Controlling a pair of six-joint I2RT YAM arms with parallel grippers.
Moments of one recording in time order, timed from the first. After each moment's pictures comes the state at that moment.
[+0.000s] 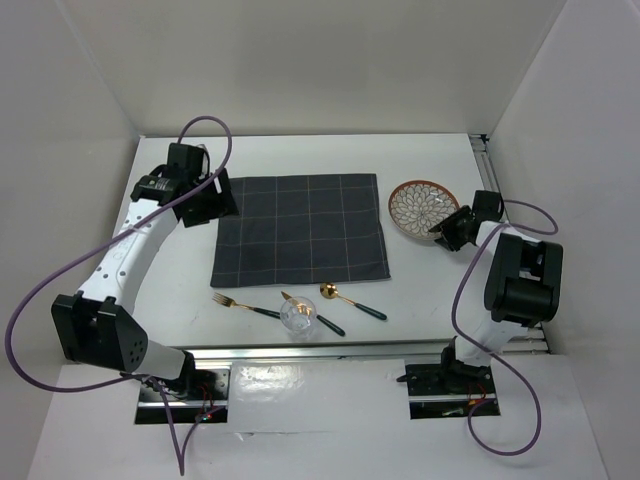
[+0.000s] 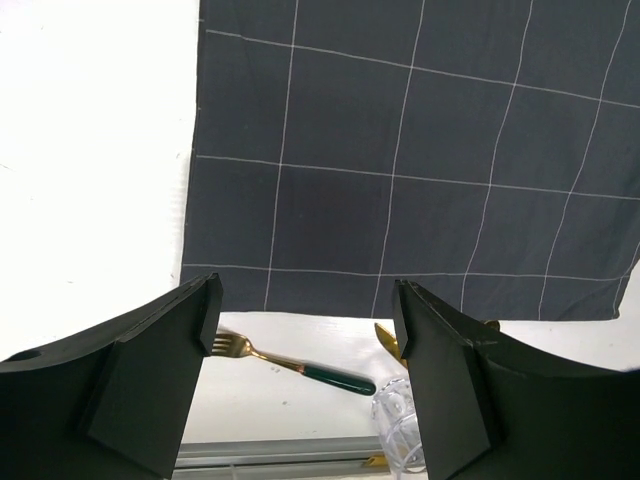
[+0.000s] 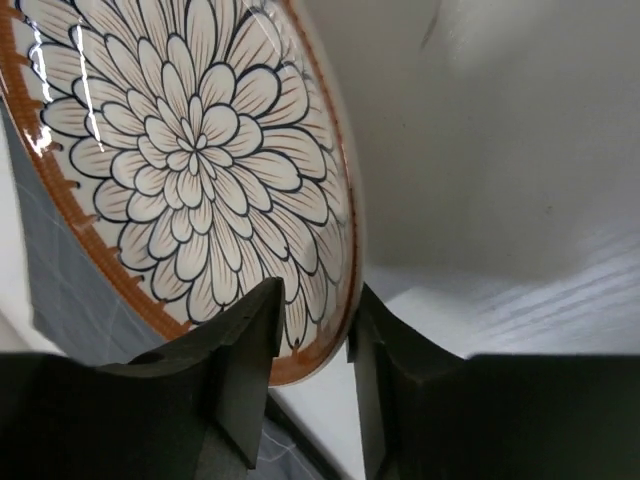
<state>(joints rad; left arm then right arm) -0.15 1.42 1.38 -0.88 -0.02 -0.45 -0.26 1.68 0.88 -0.12 -0.25 0.80</state>
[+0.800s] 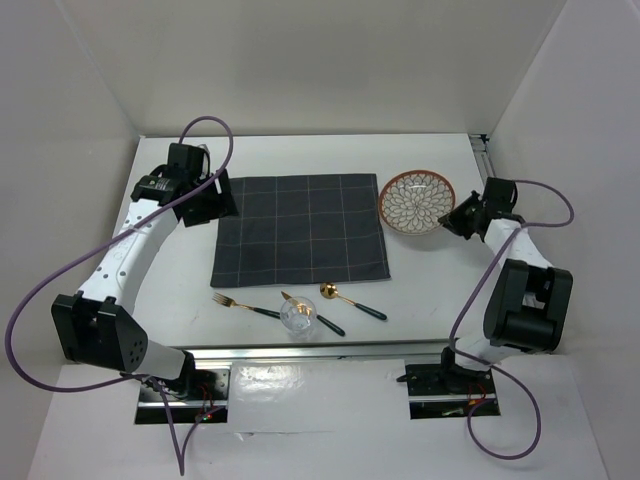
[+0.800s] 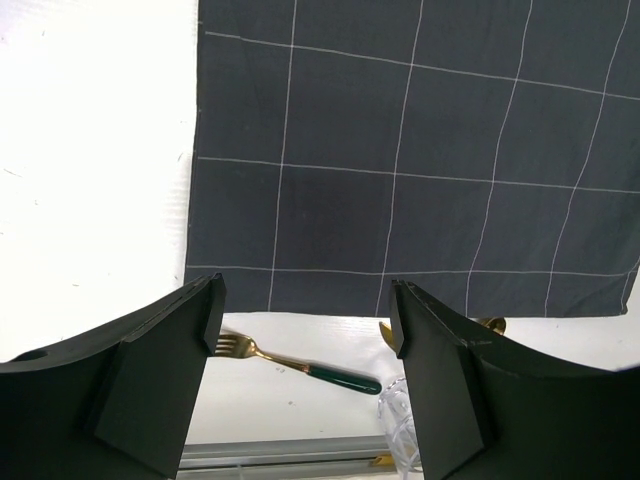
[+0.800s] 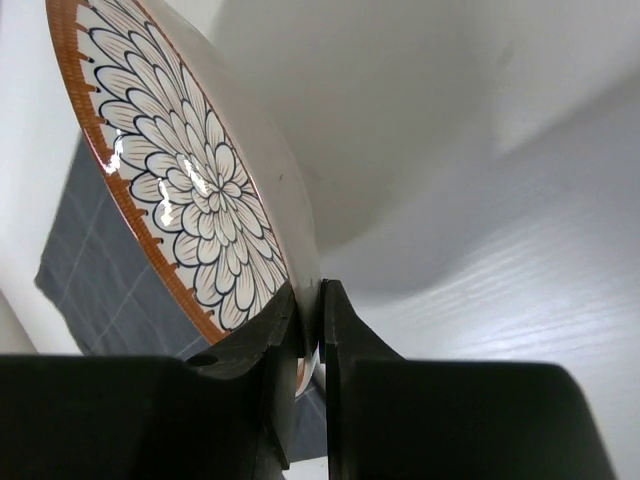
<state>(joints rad) -0.15 1.42 1.38 -0.88 -0.02 -0.43 -0.27 1.51 0.92 -0.25 -0.25 0.71</state>
